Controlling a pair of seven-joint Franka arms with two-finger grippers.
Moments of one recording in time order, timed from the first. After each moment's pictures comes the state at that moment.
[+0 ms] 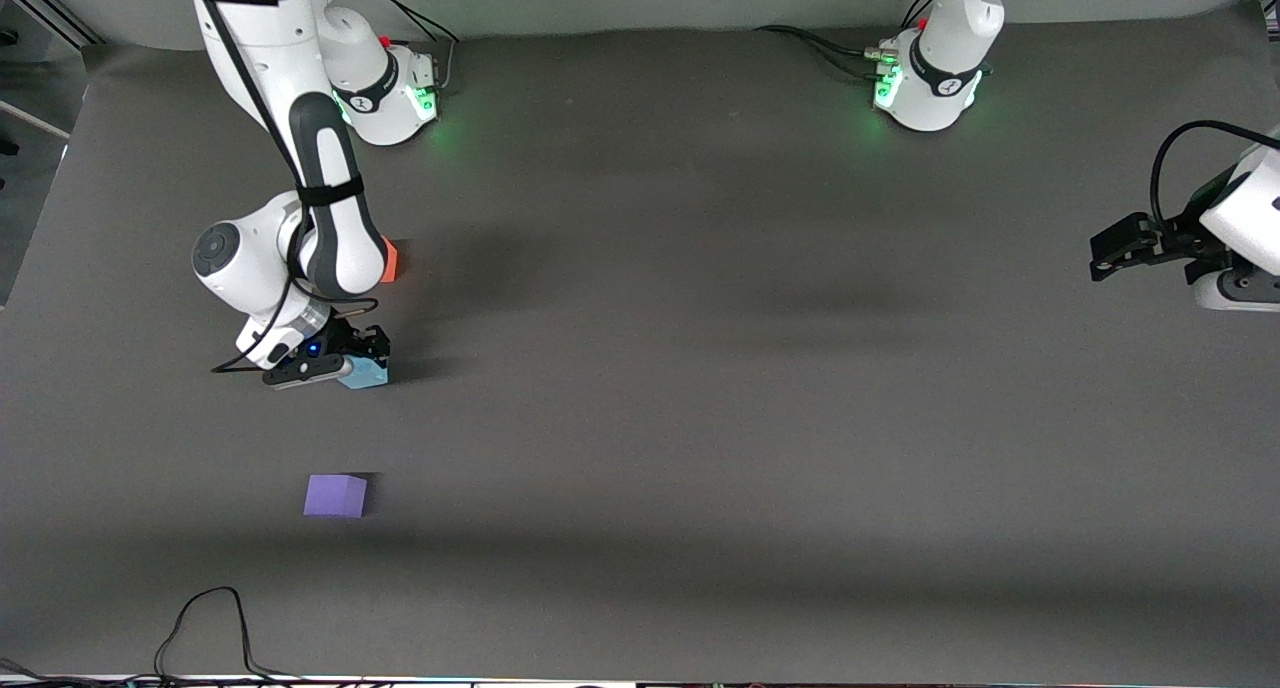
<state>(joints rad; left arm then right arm) -0.05 0.02 0.02 -1.62 0.02 1.63 0.04 0.90 0.52 -0.79 -2.31 0.96 2.65 -0.82</state>
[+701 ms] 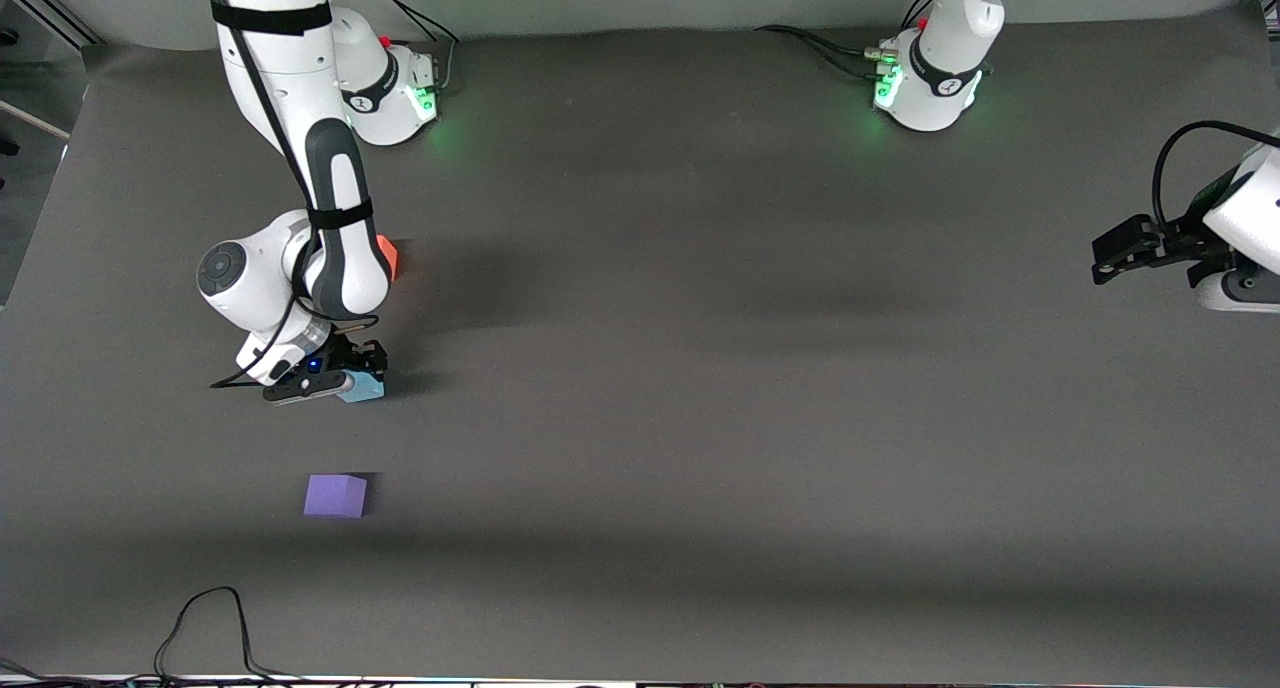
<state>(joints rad) -0.05 0.02 0.02 -1.62 0.02 1.64 0.04 0.89 0.59 -0.79 -2.25 0.96 2.63 -0.82</state>
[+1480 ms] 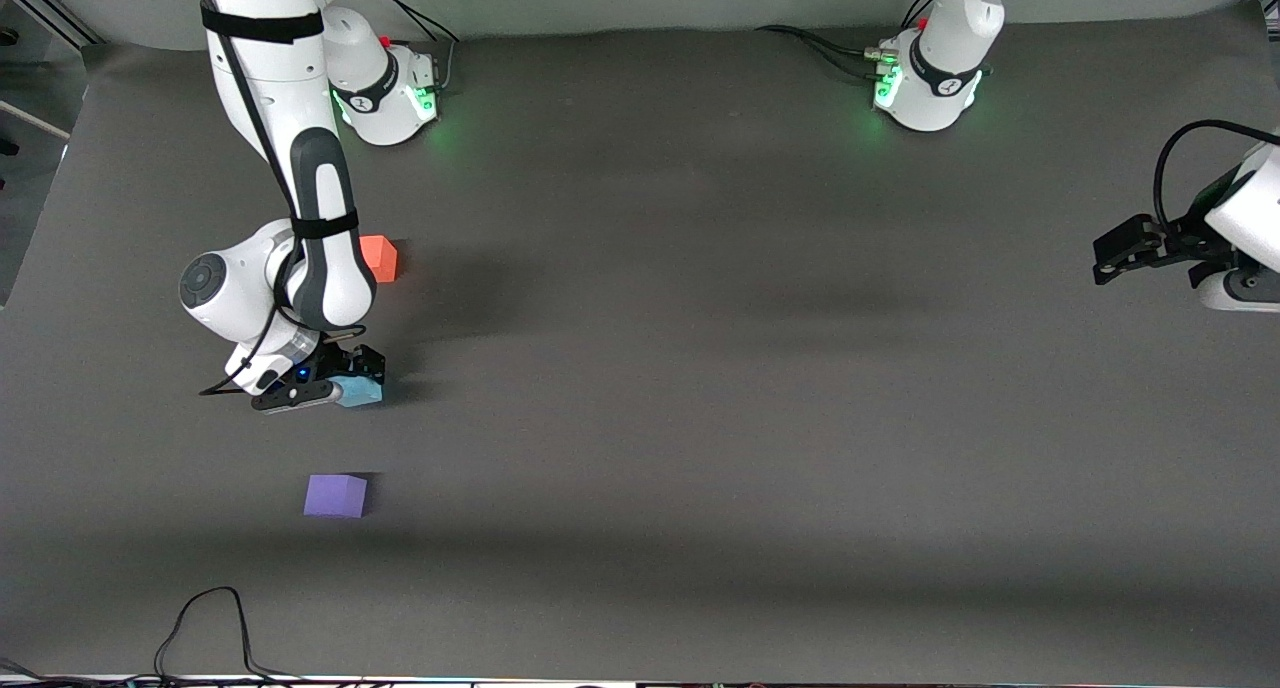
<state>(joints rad) -0.05 0.02 0.02 -1.61 0.02 1.64 0.04 0.85 0.60 -0.80 -2.21 0.98 2.56 -0.82</state>
